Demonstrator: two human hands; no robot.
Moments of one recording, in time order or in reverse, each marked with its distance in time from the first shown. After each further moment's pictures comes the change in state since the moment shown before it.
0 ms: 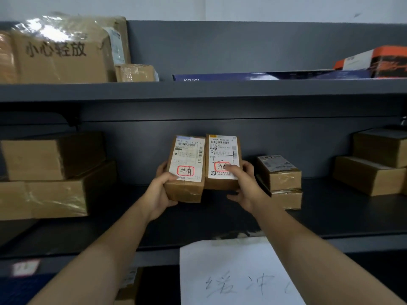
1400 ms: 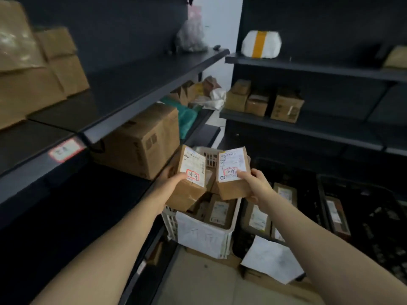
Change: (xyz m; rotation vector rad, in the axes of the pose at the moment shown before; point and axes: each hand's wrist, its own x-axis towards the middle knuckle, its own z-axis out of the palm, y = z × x) left_hand -0.091 -0.388 0.822 0.443 -0.910 -0.440; right_hand -0.355 0.014 -0.797 -0.037 1.295 0.276
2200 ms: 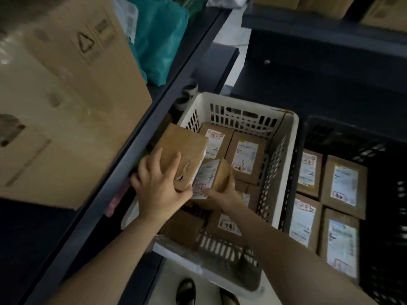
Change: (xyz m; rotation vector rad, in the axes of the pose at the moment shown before) left_hand 0.281 -0.142 0.072 1.248 0.203 0.378; right_hand 0.332 0.187 0.112 -0.344 -0.170 0.474
